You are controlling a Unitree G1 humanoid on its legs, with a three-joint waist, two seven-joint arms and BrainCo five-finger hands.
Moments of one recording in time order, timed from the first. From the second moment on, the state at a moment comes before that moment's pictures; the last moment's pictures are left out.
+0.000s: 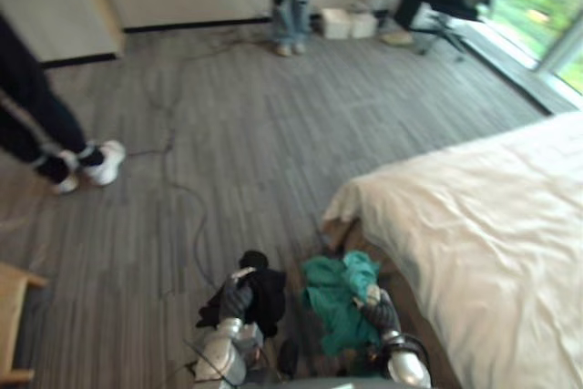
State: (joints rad) left arm 0.36 0.05 -0.20 0.18 -0.36 -0.19 0.07; right arm 0.36 0.04 0.14 0.33 0.04 -0.17 -0.06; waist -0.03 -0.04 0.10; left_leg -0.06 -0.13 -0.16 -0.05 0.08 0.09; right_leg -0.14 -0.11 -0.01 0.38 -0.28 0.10
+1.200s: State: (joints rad) left arm 0.26 0.00 -0.16 0.42 -0.30 -0.09 0.07; right arm 0.42 -0.06 0.07 0.36 0.07 -0.09 0.01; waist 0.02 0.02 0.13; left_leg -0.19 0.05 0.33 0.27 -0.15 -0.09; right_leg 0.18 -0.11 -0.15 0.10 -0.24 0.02
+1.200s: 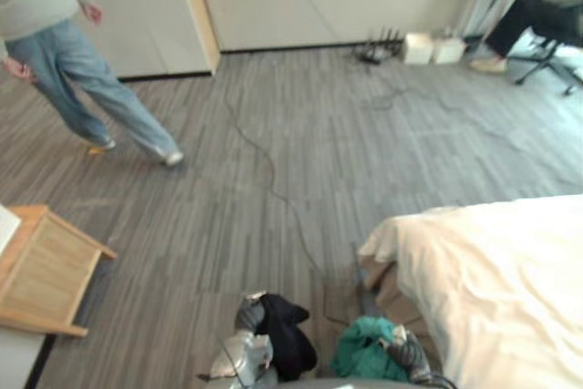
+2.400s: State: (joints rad) left arm 0.28 -0.05 -0.11 0.41 -0.37 -0.07 0.11; right arm 0.29 -0.07 0.10 0.28 0.08 -0.07 0.03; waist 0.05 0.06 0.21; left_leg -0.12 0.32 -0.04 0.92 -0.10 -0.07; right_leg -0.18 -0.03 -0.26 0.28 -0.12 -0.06
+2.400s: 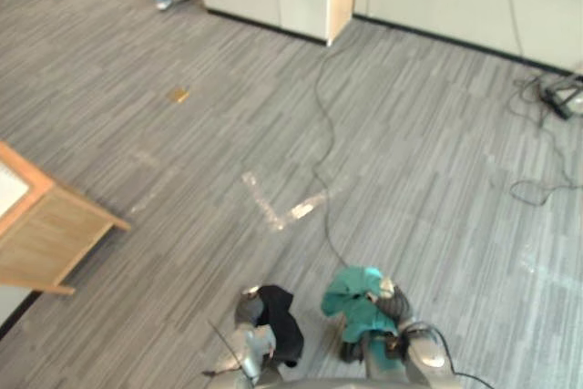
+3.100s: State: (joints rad) left arm 0.36 -0.03 -0.16 0.32 -0.42 -0.04 0.08; right arm 0.28 -0.06 0.07 0.35 0.03 -0.06 0.02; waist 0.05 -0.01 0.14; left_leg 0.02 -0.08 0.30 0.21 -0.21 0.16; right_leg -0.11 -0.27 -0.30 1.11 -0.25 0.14
